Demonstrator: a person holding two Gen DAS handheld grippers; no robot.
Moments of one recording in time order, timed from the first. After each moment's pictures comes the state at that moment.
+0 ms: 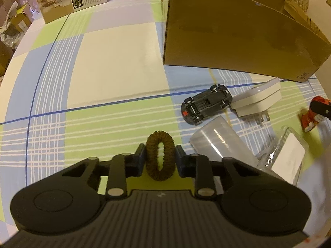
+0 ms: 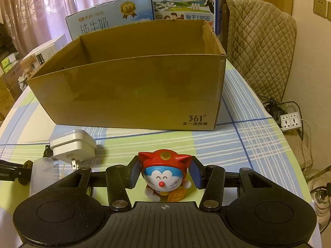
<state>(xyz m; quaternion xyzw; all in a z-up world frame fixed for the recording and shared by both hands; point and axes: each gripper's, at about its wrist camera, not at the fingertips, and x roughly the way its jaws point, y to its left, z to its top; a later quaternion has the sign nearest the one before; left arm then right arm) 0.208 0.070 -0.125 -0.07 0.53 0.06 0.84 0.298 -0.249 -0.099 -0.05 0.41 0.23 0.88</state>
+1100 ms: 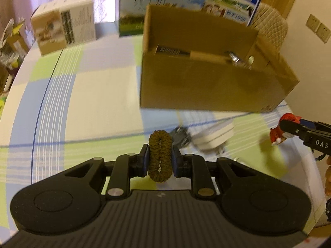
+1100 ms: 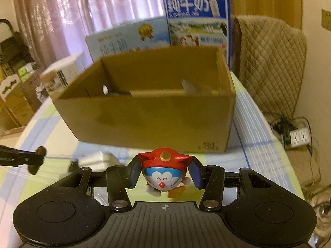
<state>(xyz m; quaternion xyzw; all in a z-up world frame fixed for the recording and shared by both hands) 0.205 0.055 -0.053 -0.09 0.46 0.03 0.88 0.292 -0.247 -0.047 -0.03 0.36 0.28 0.89</state>
